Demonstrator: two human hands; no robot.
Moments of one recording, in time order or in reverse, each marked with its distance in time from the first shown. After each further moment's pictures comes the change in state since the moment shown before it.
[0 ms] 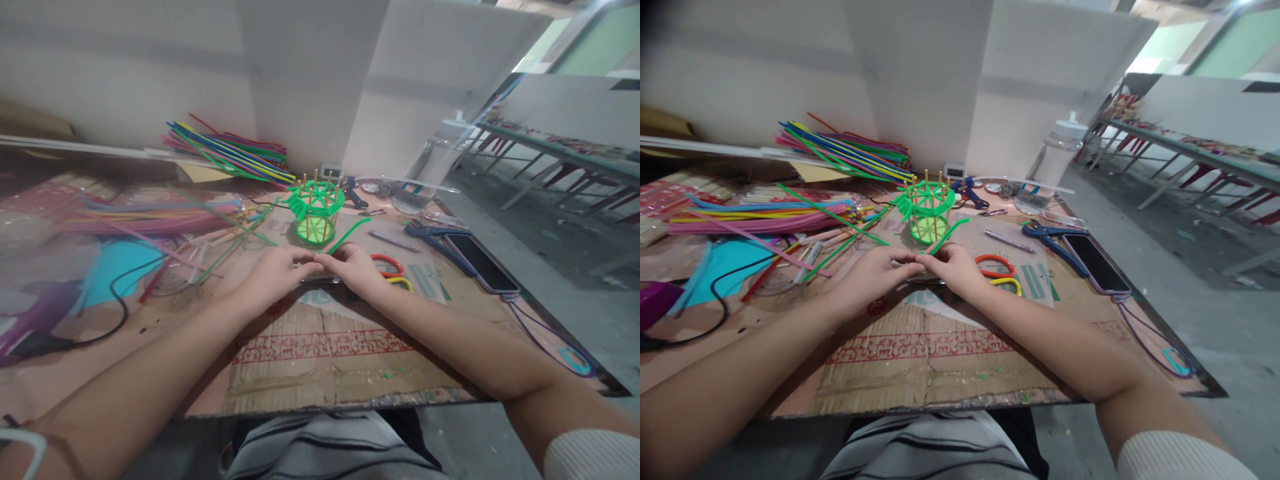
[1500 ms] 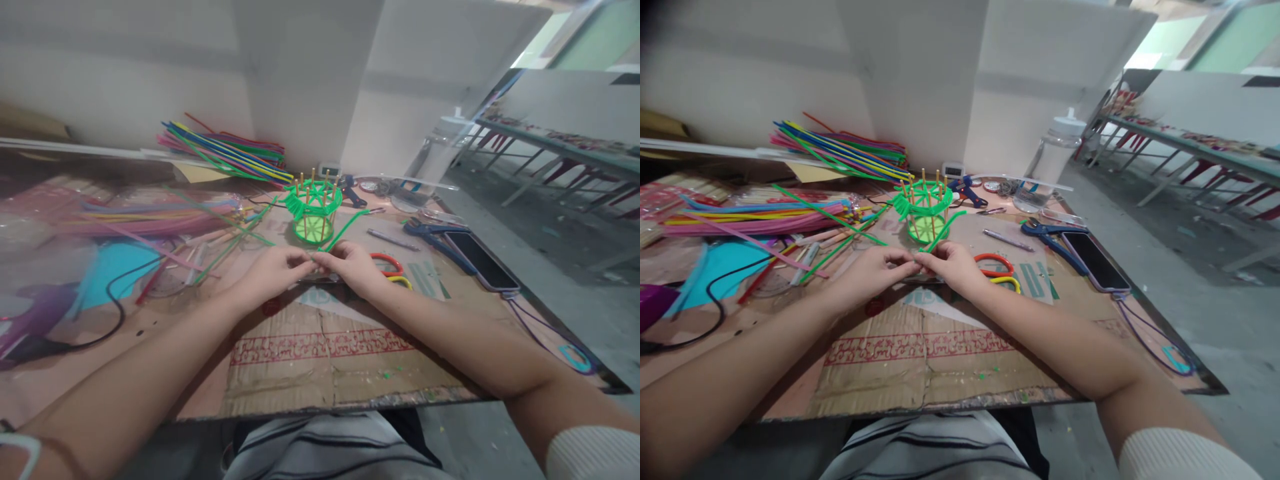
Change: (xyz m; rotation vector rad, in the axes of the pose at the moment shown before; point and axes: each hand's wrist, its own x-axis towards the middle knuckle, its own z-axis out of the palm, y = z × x) left_hand 0.002 -0.002 -0.002 -0.059 -0.049 -0.033; right_hand 0.000 -0.002 -0.003 0.049 -0.018 0.056
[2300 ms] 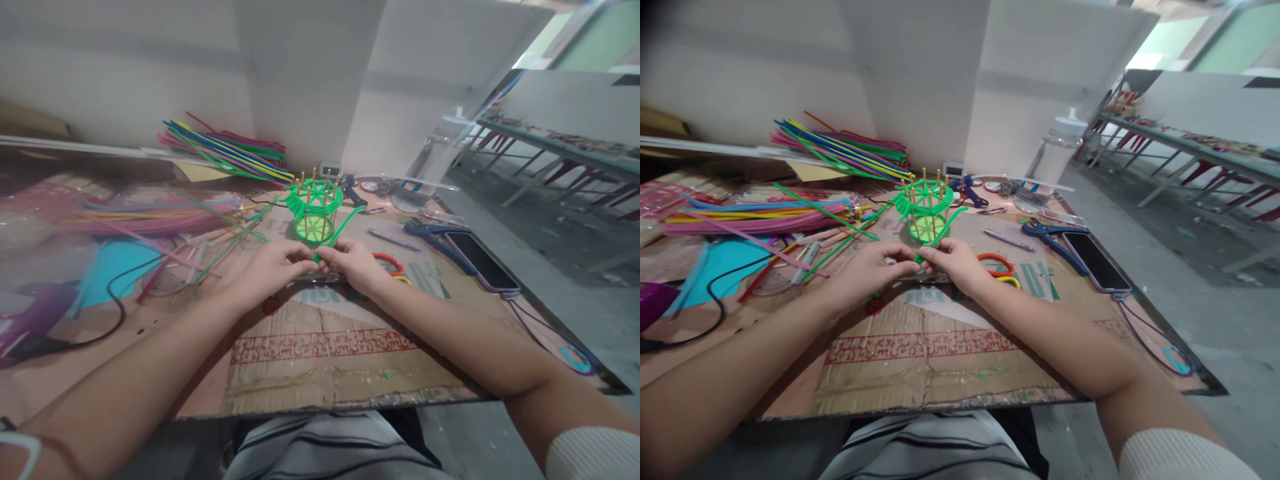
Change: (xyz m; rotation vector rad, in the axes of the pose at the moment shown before) left_hand 0.003 -0.005 -0.002 0.074 0.097 0.050; right_hand 0.007 0.006 -0.001 0.321 -0.046 0.060
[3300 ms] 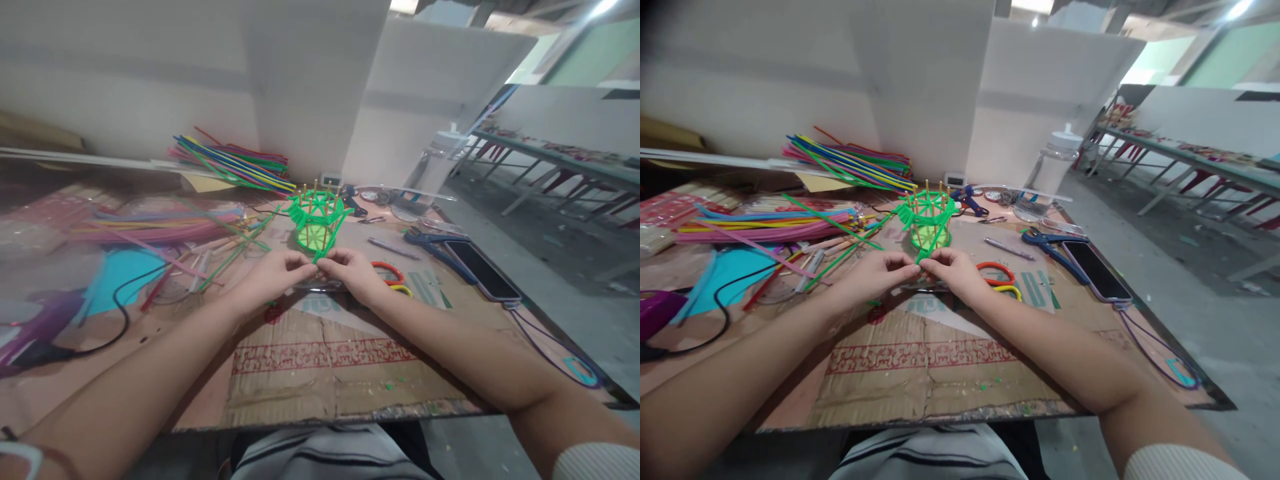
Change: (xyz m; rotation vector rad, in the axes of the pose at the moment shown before) left_hand 0.002 -0.003 -0.003 -0.165 -0.096 -0.157; right_hand 0.000 0.002 0.001 -0.056 -0.023 -0.054
